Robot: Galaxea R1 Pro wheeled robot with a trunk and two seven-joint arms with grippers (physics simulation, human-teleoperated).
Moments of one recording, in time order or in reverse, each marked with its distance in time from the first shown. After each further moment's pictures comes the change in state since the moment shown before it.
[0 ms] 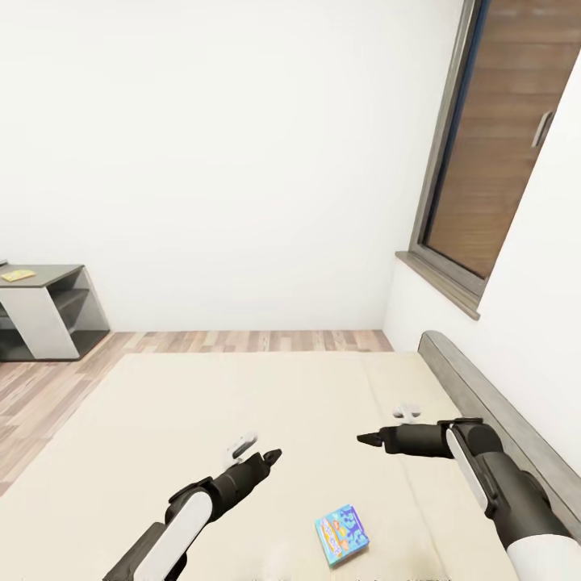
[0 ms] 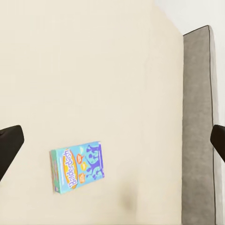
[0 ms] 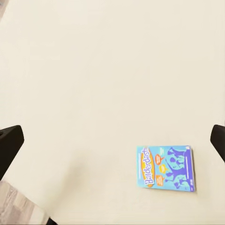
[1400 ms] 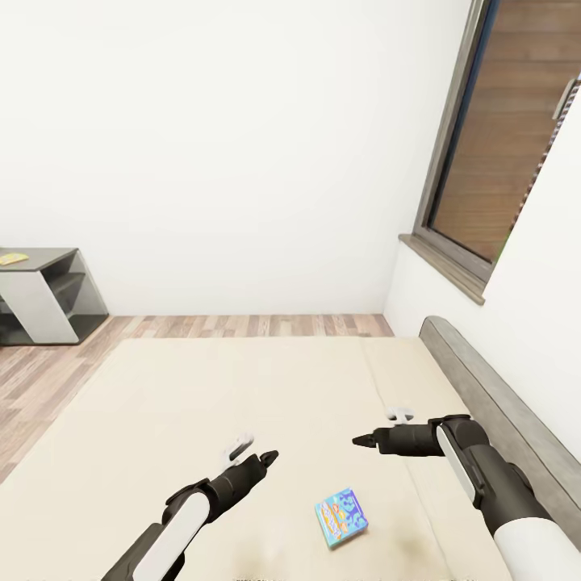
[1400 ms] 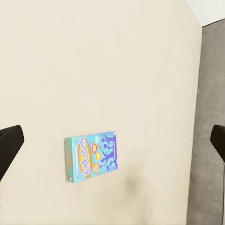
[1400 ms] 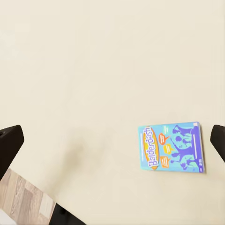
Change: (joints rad) left arm -0.001 0.000 0.020 0.036 -0.002 -0.001 -0.027; right arm -0.053 0.017 0.029 0.114 0.001 0.007 -0.016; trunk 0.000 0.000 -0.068
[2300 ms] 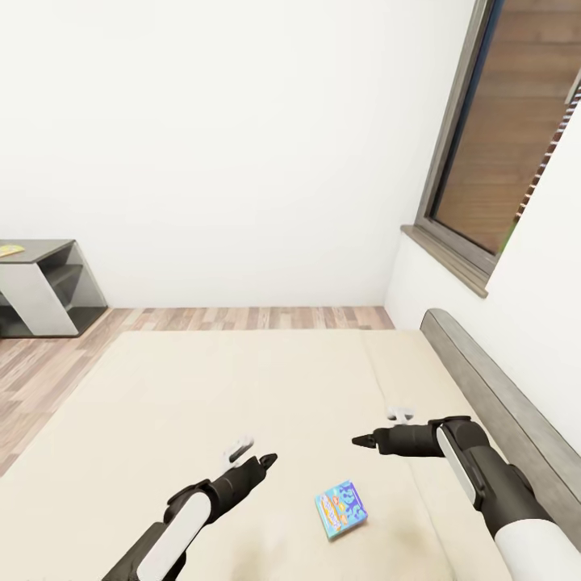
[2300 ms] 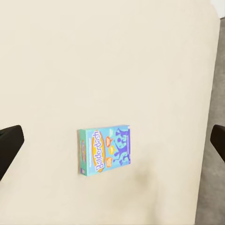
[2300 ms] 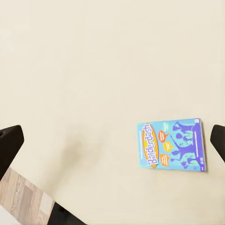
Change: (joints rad) left arm -0.014 -0.006 -0.002 0.046 -0.007 -0.002 -0.001; right arm 0.004 -0.002 0.003 0.000 -0.001 -0.027 0.007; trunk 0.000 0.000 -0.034
